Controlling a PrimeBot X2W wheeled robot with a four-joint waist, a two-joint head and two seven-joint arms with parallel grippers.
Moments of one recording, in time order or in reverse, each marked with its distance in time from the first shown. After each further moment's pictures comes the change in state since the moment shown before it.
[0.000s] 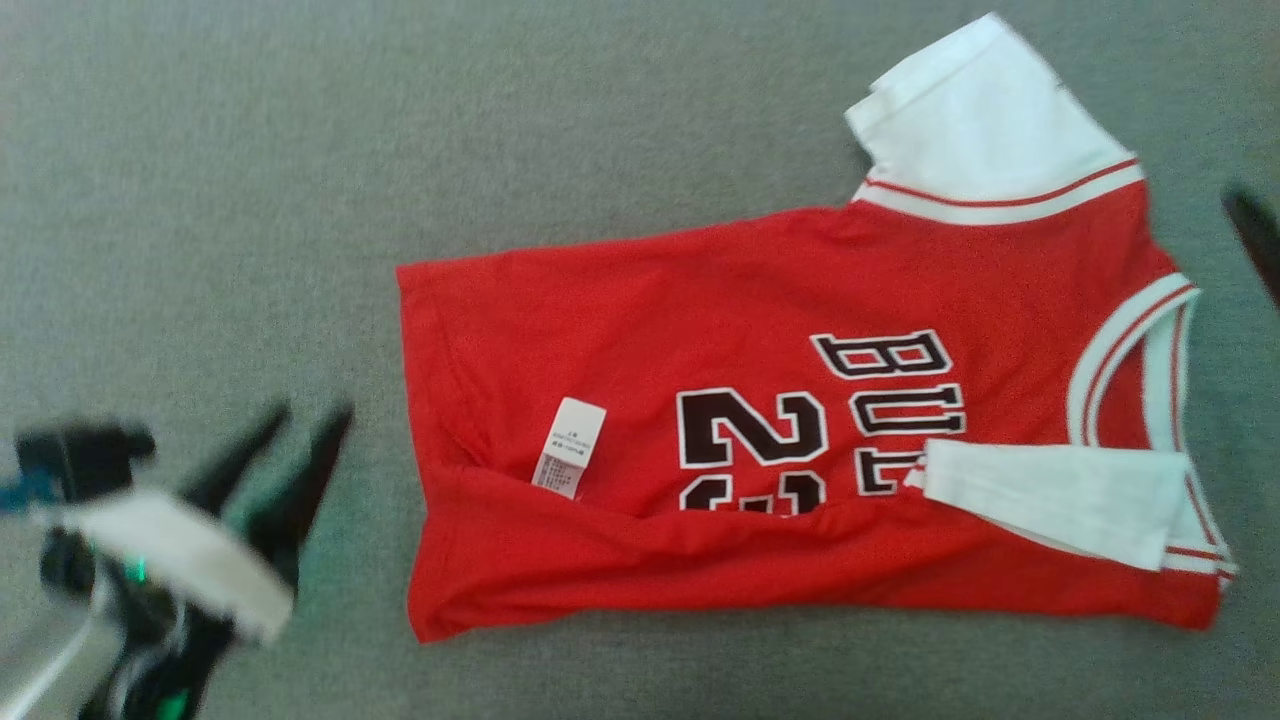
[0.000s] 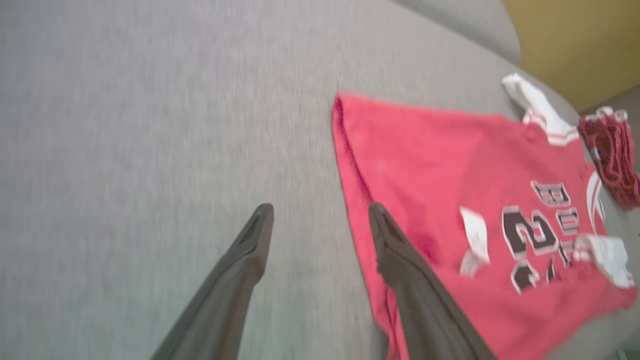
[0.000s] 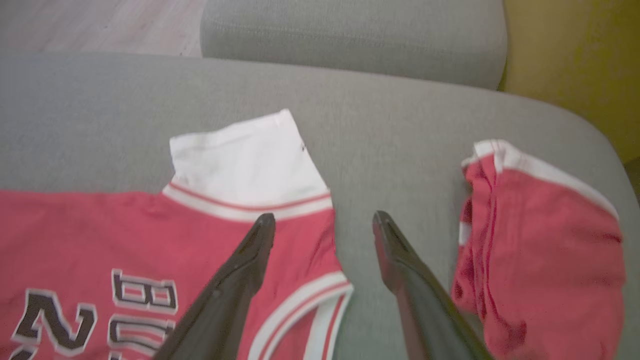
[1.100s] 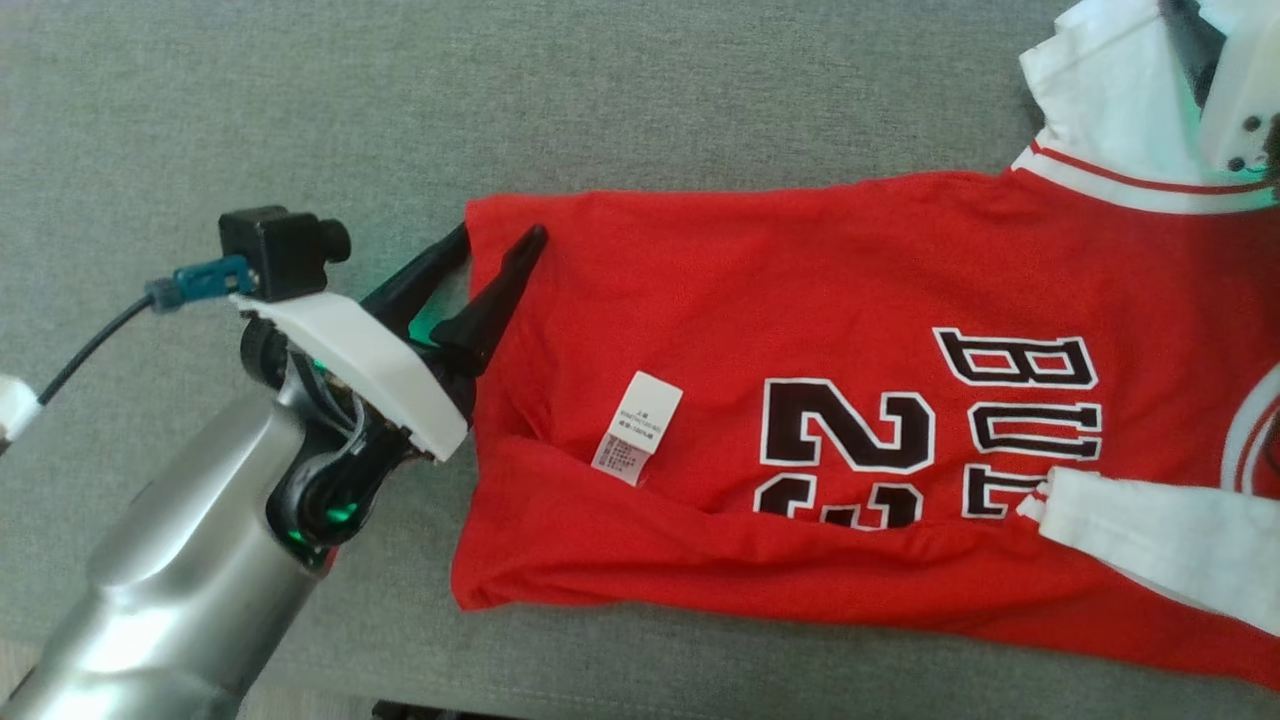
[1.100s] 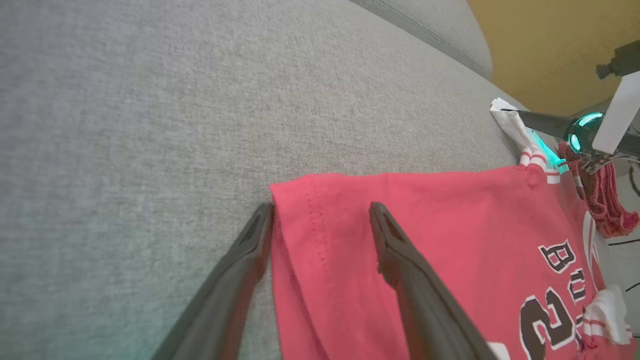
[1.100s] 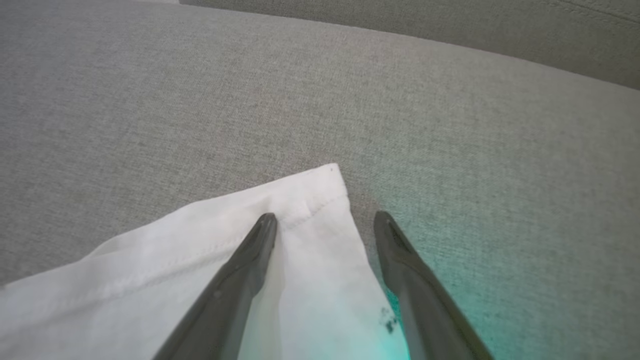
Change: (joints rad) left arm -0.463 -0.335 -0.152 0.304 0.078 -0.128 0.047; right arm -0.552 0.036 0.254 0.718 -0.233 0.000 -0.243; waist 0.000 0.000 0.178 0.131
